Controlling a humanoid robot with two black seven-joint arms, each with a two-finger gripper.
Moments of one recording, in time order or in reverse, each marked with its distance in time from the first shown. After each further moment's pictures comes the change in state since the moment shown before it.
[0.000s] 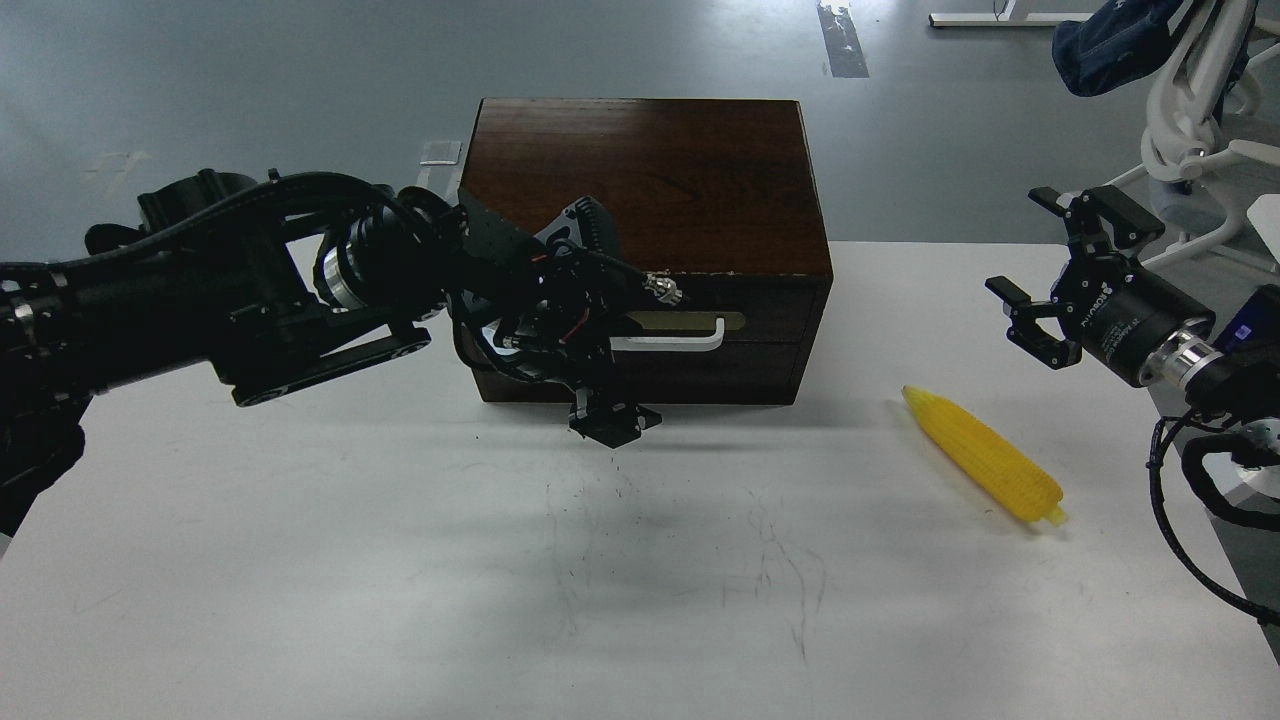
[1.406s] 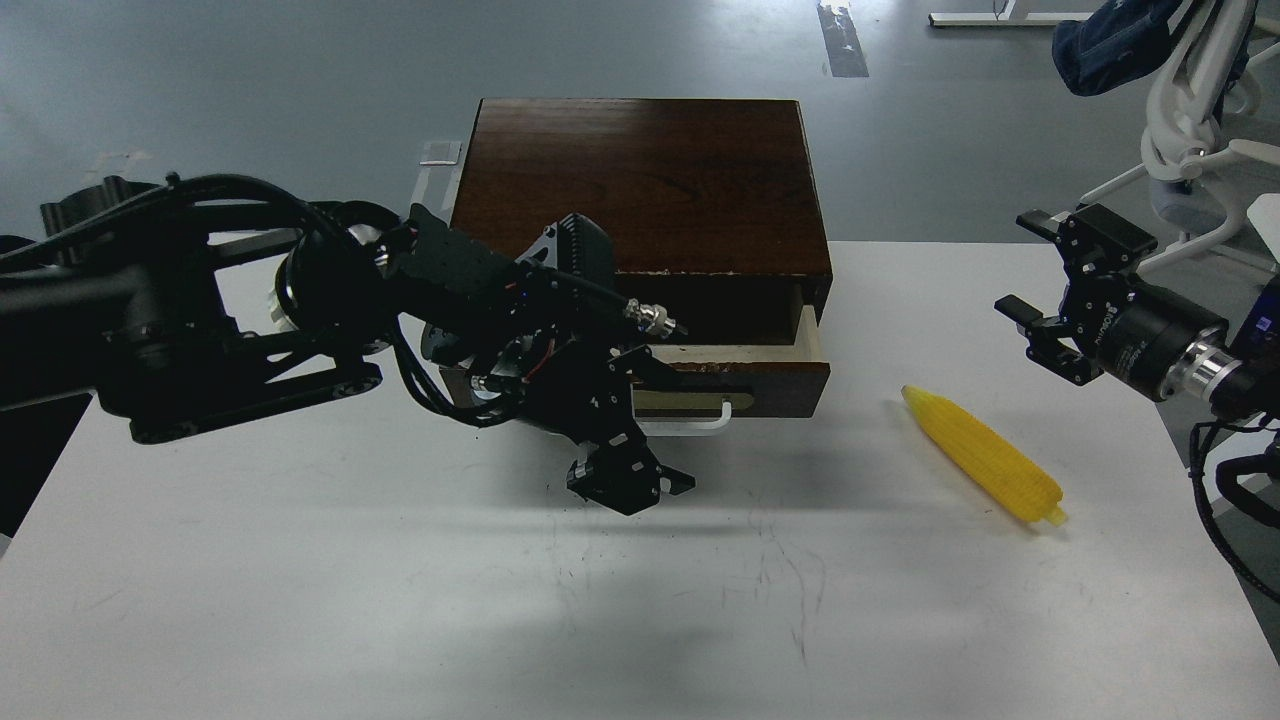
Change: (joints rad) left arm -0.012 0.212 -0.108 -0.358 -0.230 0.000 0.000; right arm 0.004 -0.086 -0.009 0.005 -0.473 0.001 0.000
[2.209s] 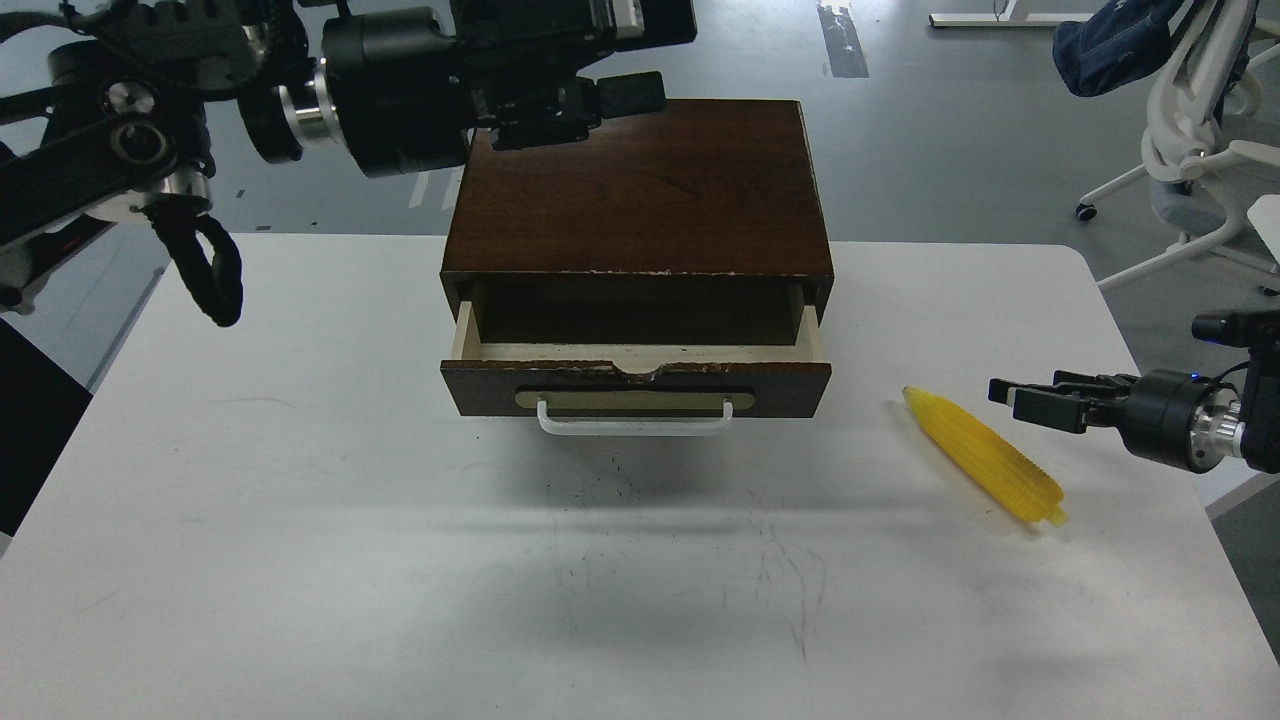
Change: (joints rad) left arm 0.048 0.174 -0.214 0.139 -1.212 0.000 0.000; right arm 0.026 0.048 -0.144 -0.099 -0.911 -0.287 0.000
